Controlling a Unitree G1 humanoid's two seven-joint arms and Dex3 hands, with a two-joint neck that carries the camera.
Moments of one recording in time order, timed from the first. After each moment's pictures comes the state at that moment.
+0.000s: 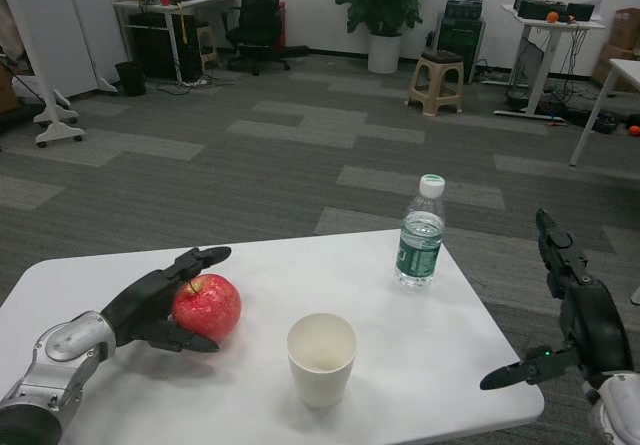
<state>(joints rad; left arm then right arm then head) -0.02 0.41 0.39 0.57 -0.11 -0.48 -0.63 -0.43 -0.47 0.40 0.57 0.32 -0.61 -0.08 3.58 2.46</state>
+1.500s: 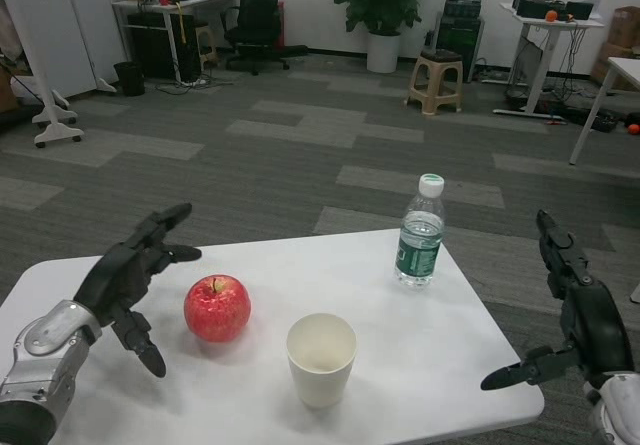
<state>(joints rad) -0.02 0.41 0.46 0.53 -0.32 -0.51 -0.53 -0.43 -0.47 0.40 0.57 0.32 -0.61 -0.08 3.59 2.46</state>
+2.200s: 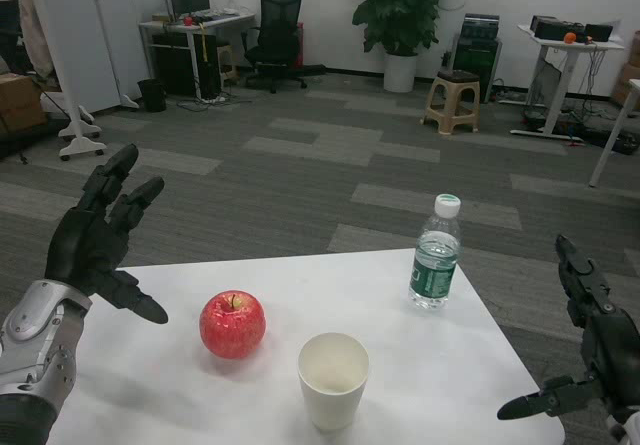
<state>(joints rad) -0.03 0.41 0.58 0.31 -0.53 -0.45 -0.42 -0.43 -0.47 0.40 0.58 0.32 -0.61 -0.08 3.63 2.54</state>
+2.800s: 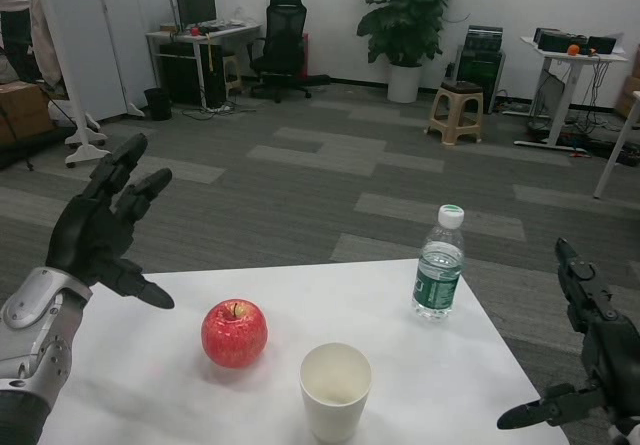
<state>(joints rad) -0.03 0.44 0.60 0.19 -0.52 -0.34 -0.41 -0.43 -0.47 0.40 0.54 0.32 -0.61 -0.08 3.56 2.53</state>
